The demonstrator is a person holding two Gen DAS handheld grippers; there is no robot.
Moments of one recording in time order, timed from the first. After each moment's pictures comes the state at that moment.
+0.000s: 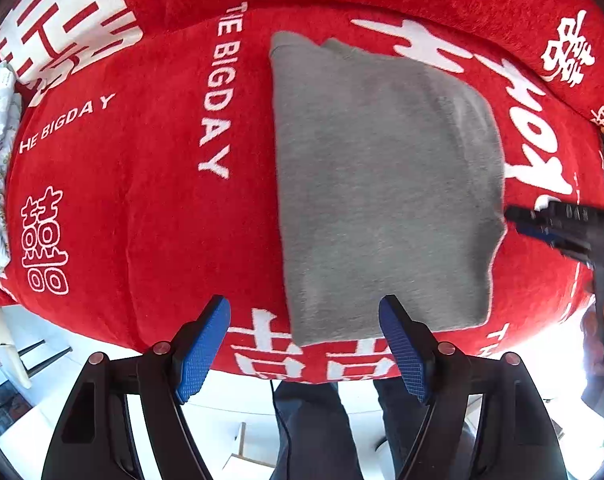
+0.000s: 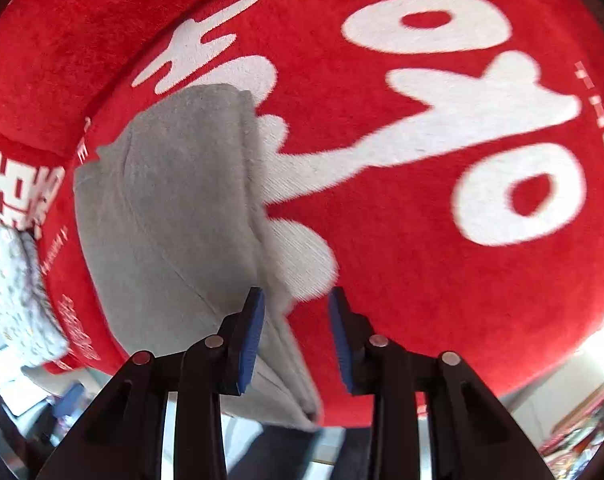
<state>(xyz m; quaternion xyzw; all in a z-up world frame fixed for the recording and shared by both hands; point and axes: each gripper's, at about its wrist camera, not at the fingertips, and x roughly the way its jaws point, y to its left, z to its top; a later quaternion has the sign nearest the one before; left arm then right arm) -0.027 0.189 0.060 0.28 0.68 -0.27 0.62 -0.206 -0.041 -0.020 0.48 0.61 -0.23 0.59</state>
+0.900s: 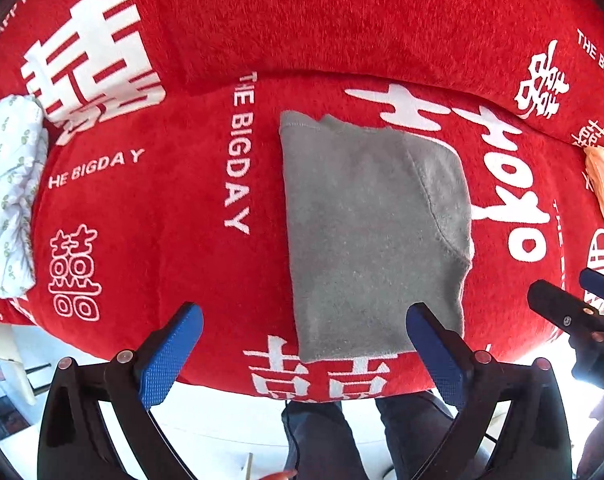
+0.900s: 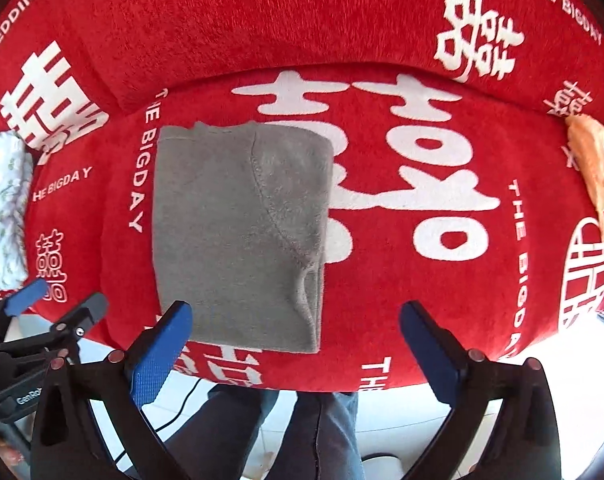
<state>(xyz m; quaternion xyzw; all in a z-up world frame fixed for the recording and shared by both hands) -0.023 0.184 0.132 0.27 0.62 -0.28 0.68 -0.167 0.034 0.128 0.29 0.62 -0.26 0.68</state>
